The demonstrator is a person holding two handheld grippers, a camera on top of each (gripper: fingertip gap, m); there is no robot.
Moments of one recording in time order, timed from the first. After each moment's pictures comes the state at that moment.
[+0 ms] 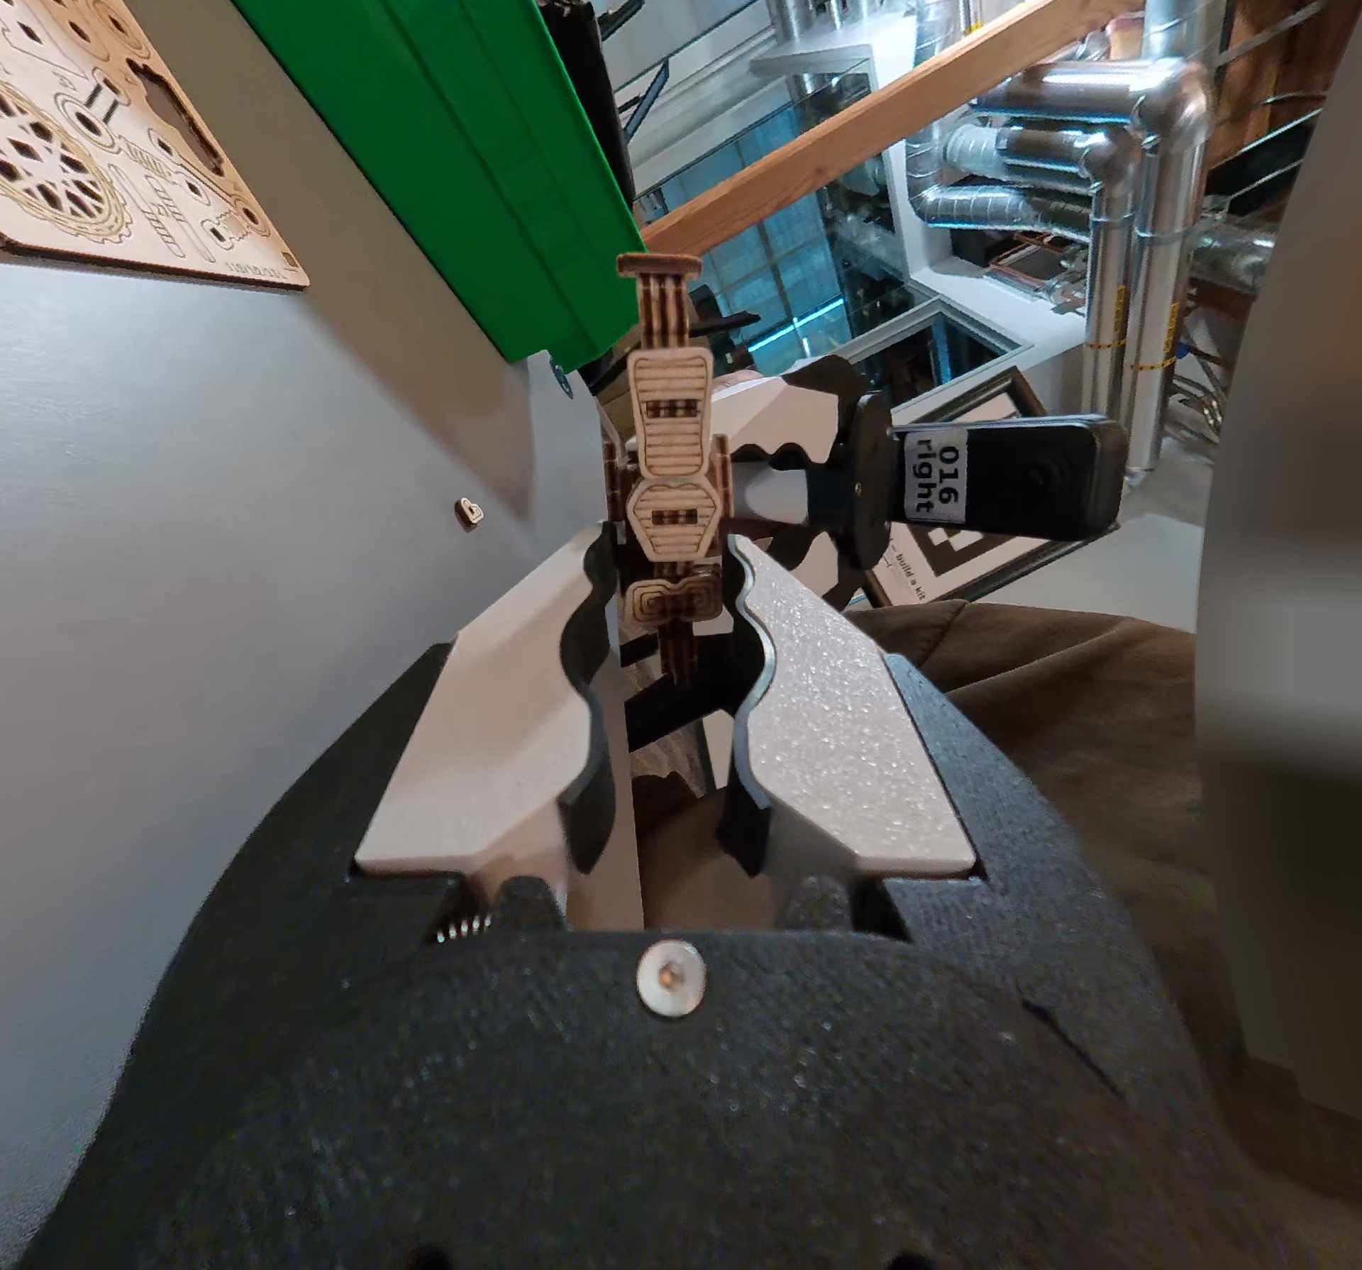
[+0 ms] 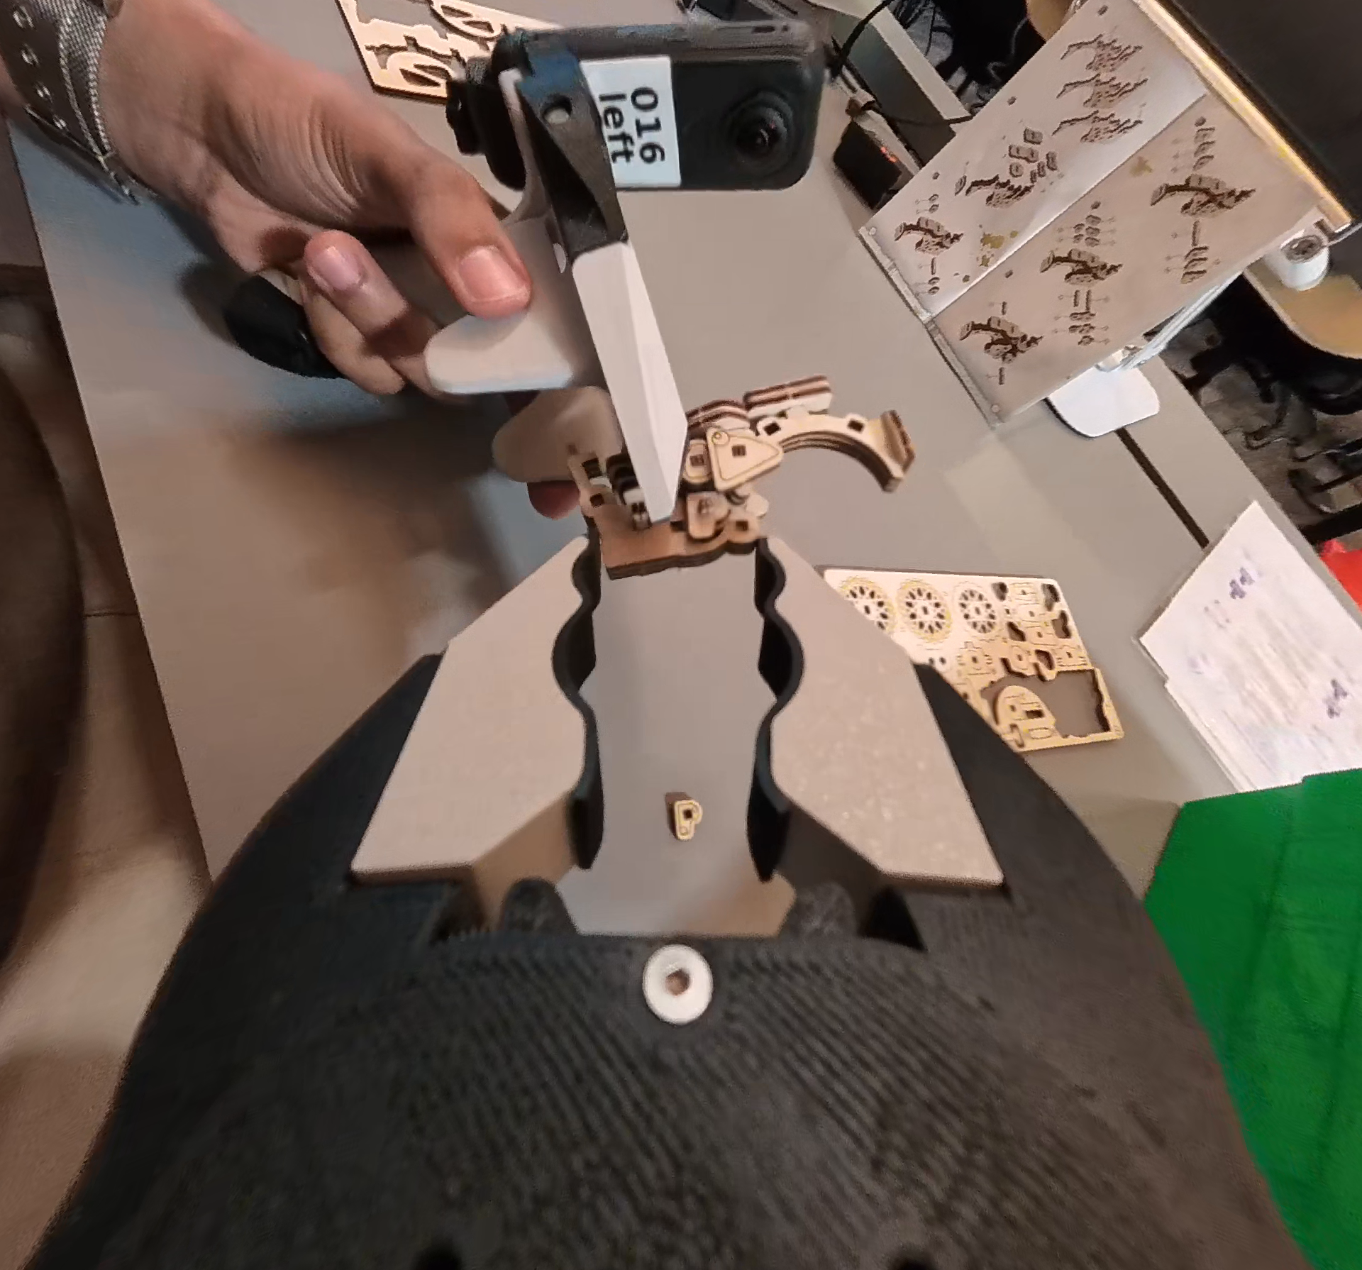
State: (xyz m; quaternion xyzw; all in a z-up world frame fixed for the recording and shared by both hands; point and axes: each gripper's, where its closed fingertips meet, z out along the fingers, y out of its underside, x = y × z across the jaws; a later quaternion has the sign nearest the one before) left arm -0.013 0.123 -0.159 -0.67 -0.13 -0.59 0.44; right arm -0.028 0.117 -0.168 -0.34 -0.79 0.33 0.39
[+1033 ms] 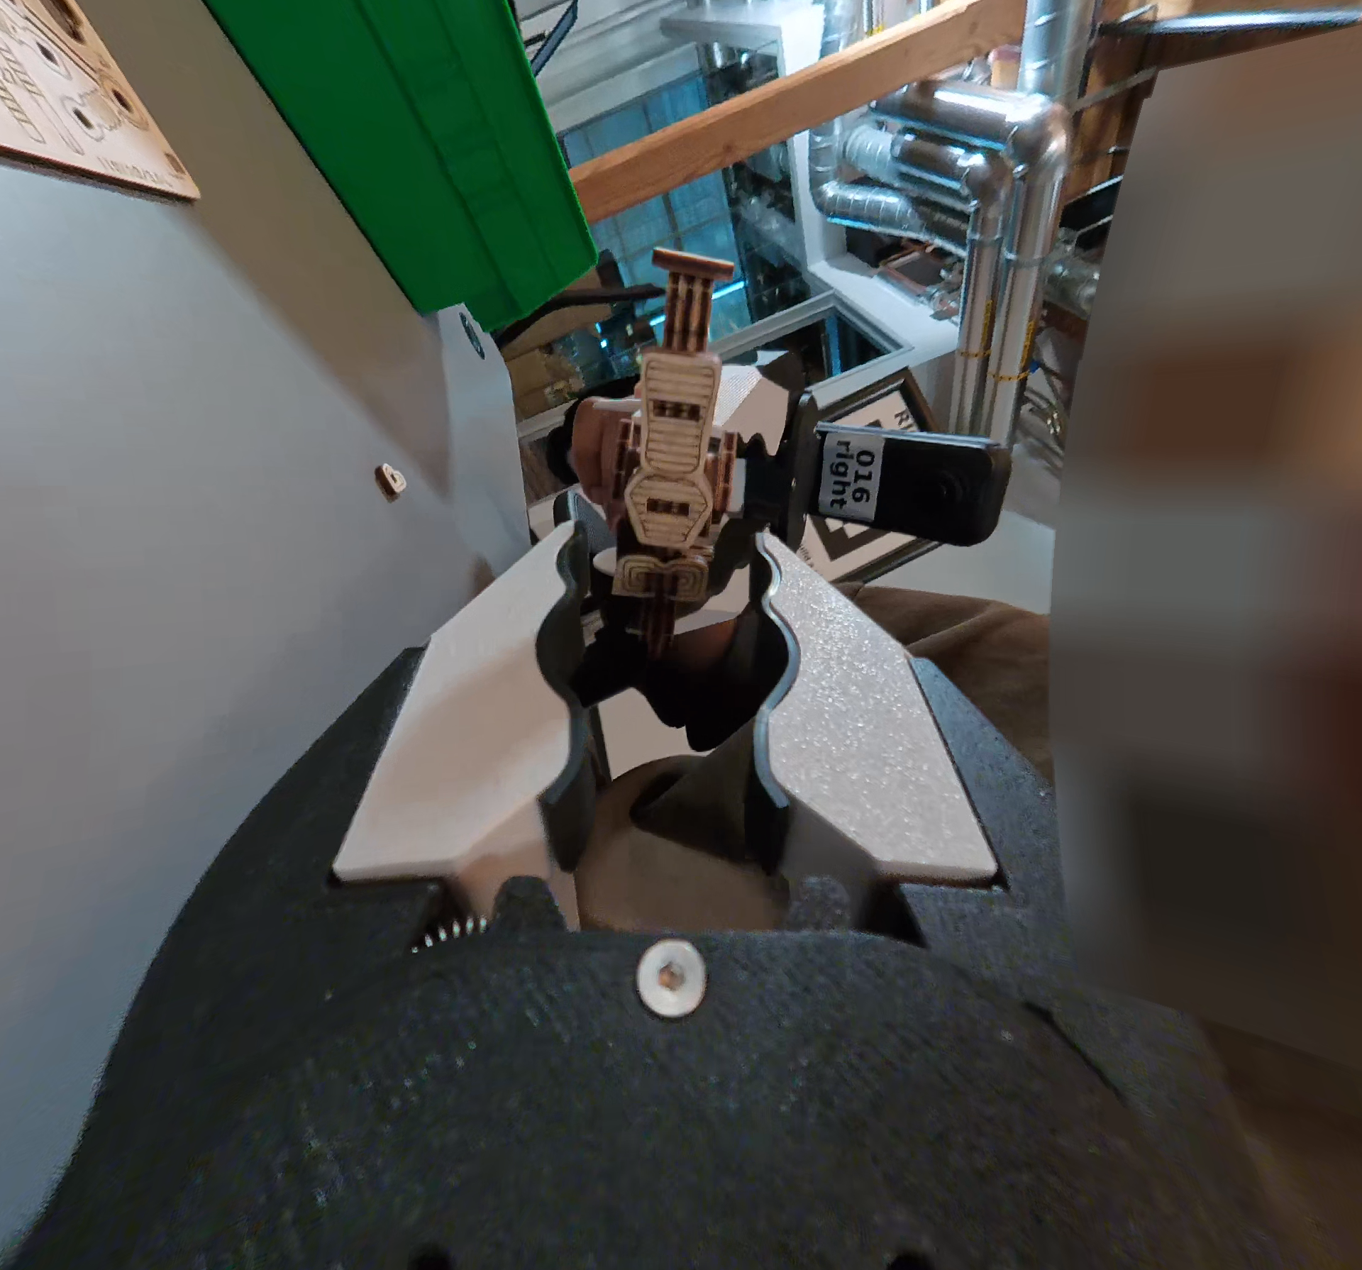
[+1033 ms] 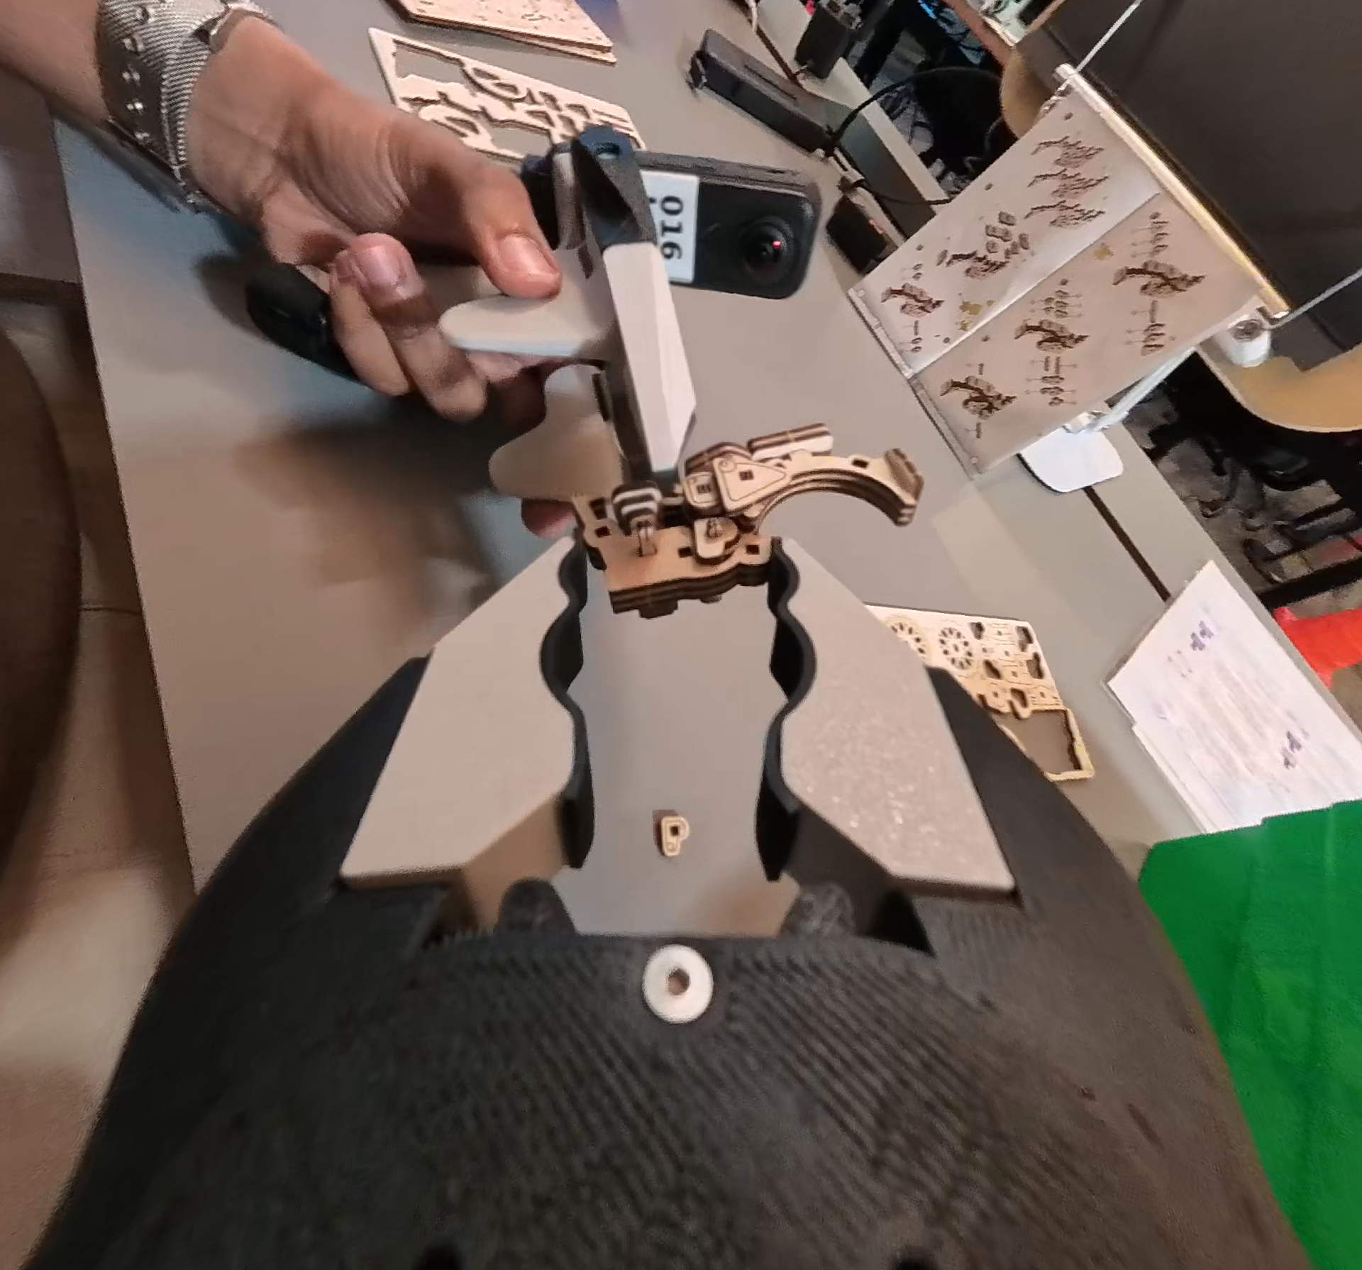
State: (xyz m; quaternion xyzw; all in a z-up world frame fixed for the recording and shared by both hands) left arm -0.008 0.116 -0.151 -0.63 -0.12 -0.66 0.40; right arm -0.024 0.113 -0.161 -0.31 -0.78 0.35 0.41
